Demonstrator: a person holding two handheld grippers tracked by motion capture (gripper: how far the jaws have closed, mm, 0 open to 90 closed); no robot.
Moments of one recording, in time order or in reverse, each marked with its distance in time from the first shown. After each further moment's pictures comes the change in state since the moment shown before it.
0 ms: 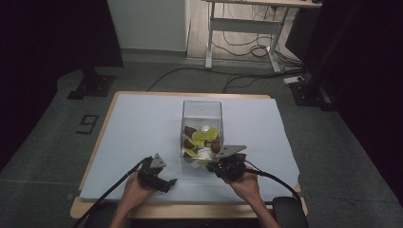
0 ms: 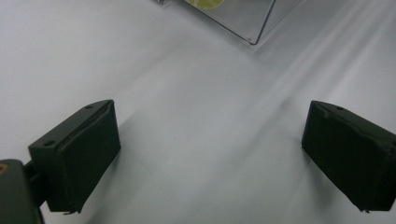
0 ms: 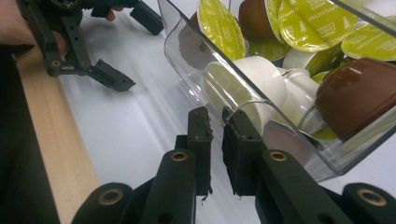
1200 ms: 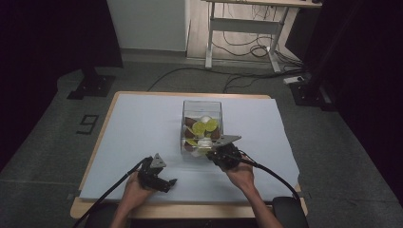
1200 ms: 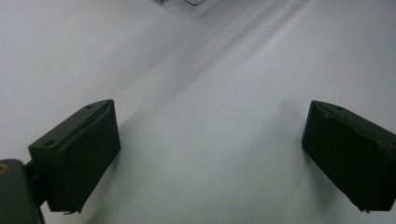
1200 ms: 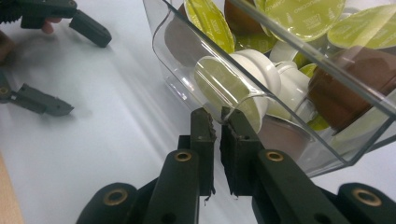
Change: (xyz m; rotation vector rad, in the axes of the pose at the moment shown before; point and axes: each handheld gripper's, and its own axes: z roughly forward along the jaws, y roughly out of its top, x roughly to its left) left arm 0.000 0.000 0.000 0.000 0.000 -0.002; right arm -0.025 0.017 0.021 0.016 -0.103 0.022
